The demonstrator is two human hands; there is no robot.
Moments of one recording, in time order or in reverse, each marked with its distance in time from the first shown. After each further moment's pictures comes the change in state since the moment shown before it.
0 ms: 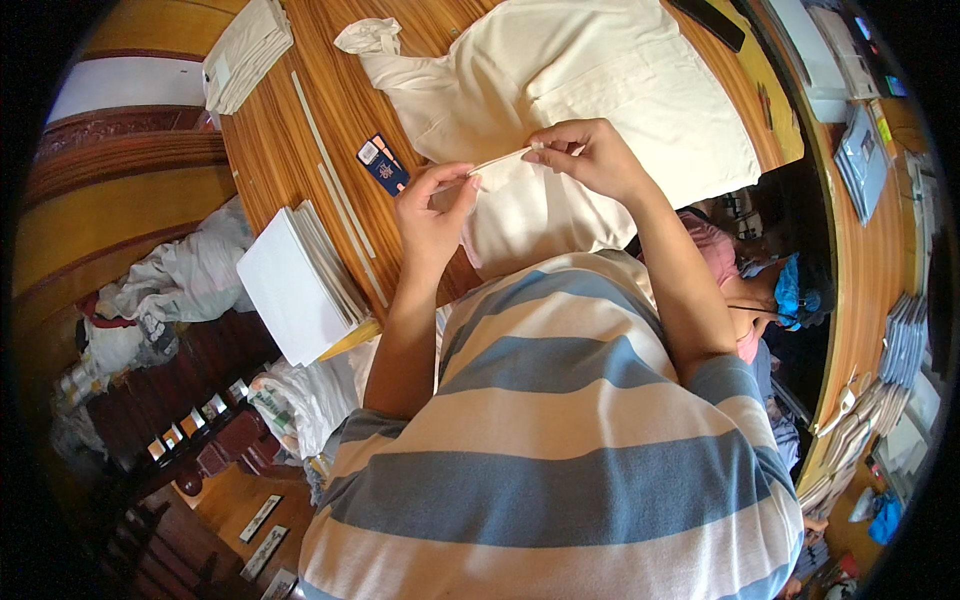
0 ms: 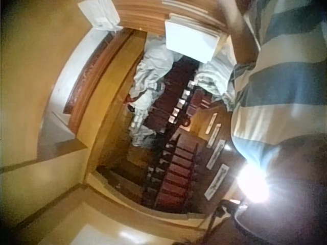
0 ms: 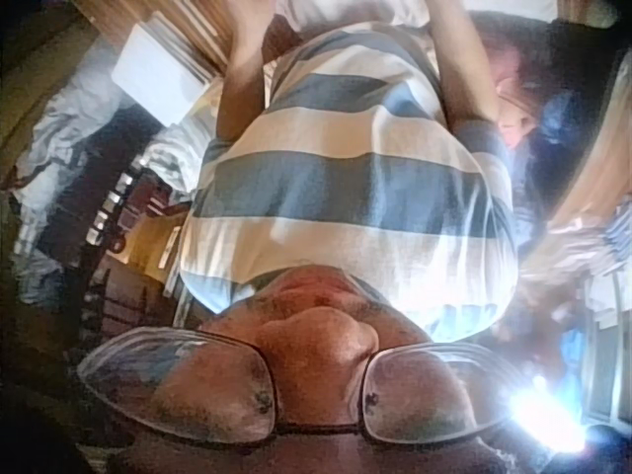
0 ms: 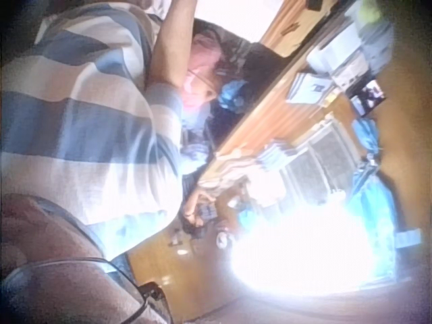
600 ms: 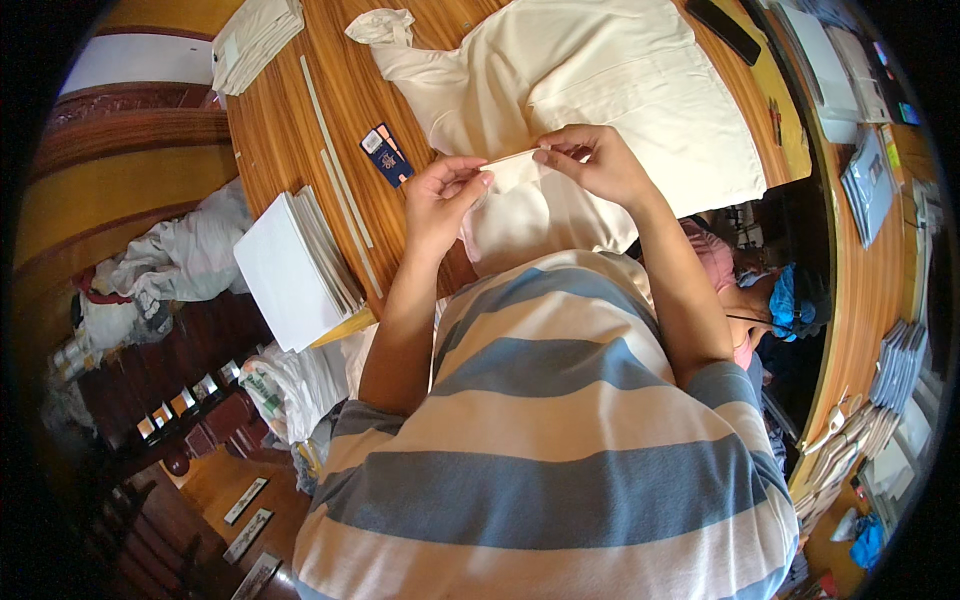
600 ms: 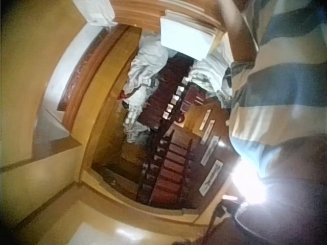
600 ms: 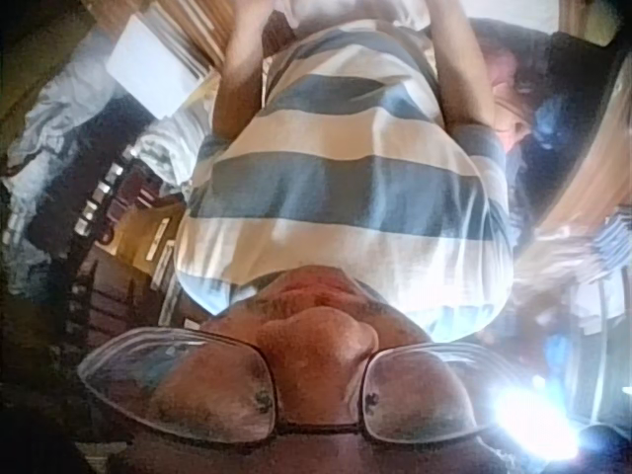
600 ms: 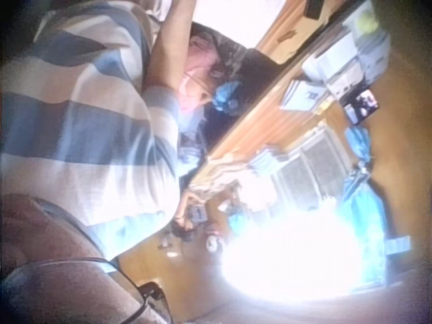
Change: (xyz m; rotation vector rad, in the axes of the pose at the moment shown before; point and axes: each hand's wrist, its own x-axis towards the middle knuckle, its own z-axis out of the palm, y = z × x) left_hand 0.000 -0.017 0.007 -0.500 -0.136 -0.388; right_hand -0.002 0.007 0.002 0.003 -0.009 0.087
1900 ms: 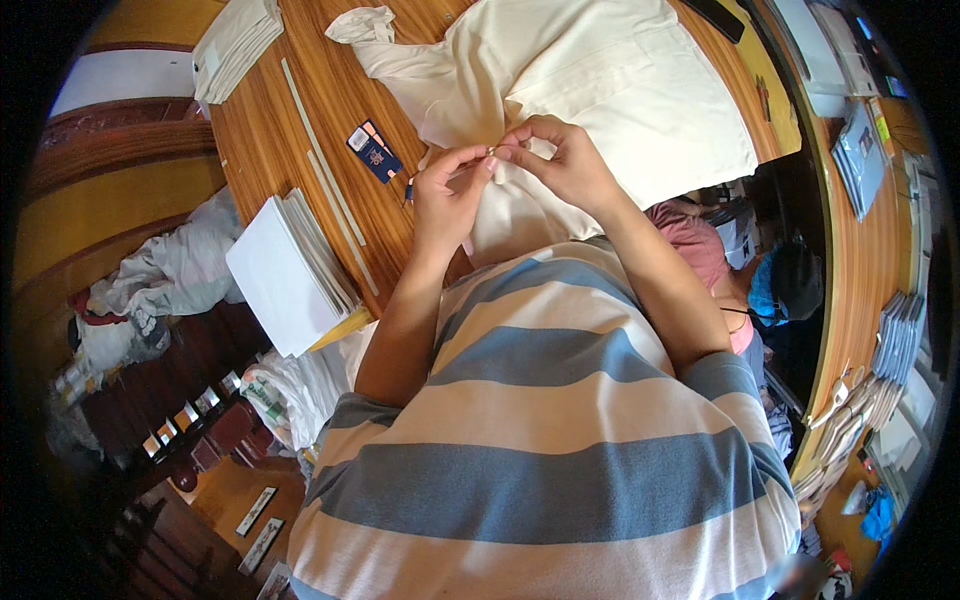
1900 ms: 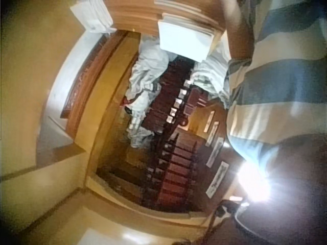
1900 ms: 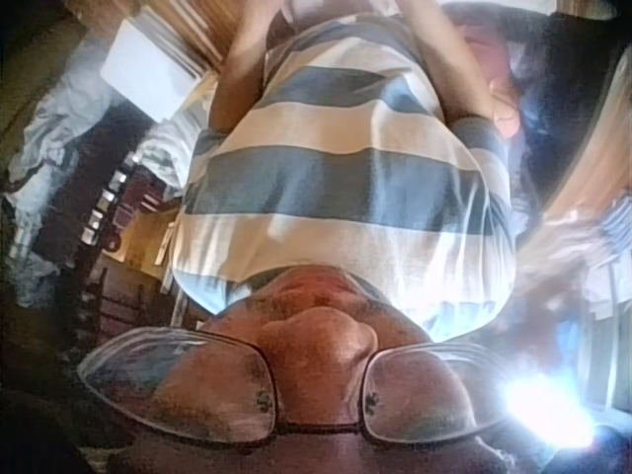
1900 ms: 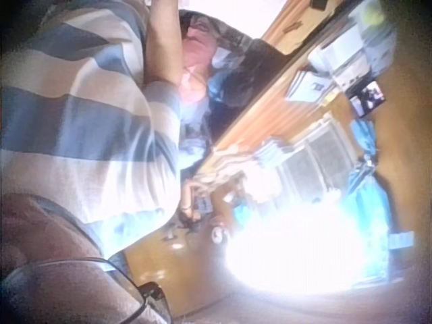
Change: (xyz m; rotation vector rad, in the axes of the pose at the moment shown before) left_hand -0.002 0.000 0.020 0.391 0.053 0.236; right_hand -0.007 -0.011 0.040 0.074 0.106 -0.133
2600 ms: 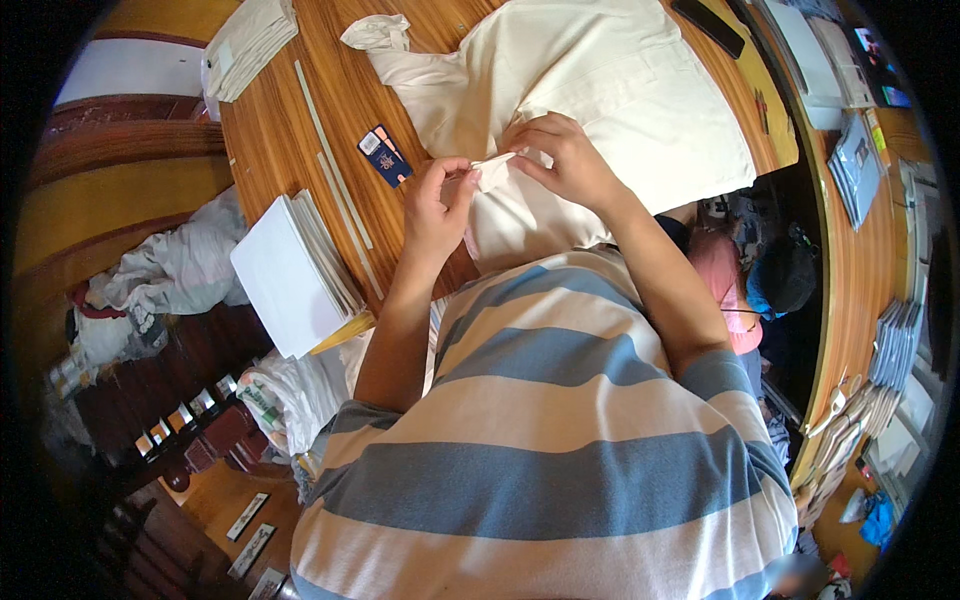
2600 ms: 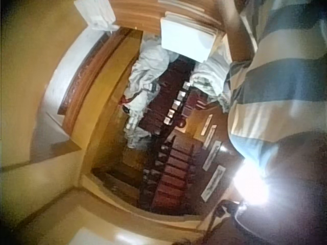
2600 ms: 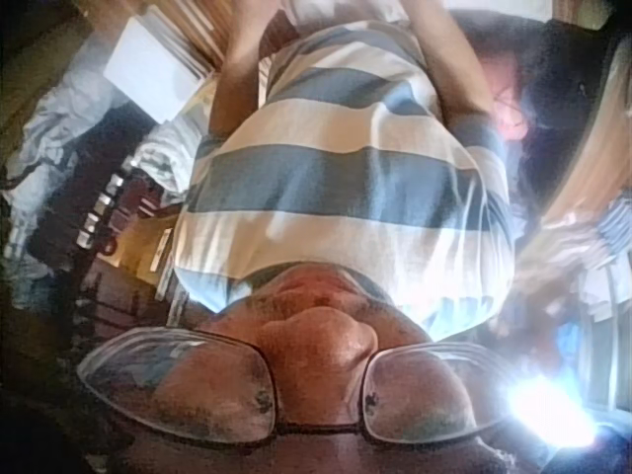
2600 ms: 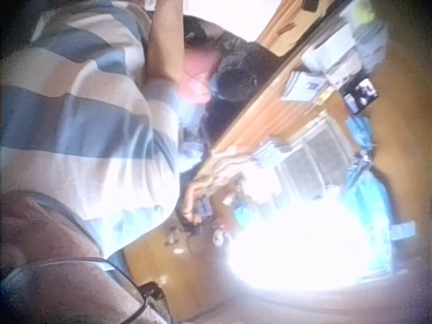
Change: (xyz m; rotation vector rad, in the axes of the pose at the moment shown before) left_hand -0.006 -0.009 -0.029 0.173 0.032 0.142; right_hand 0.017 0.022 -0.008 -0.472 -0.037 -0.460
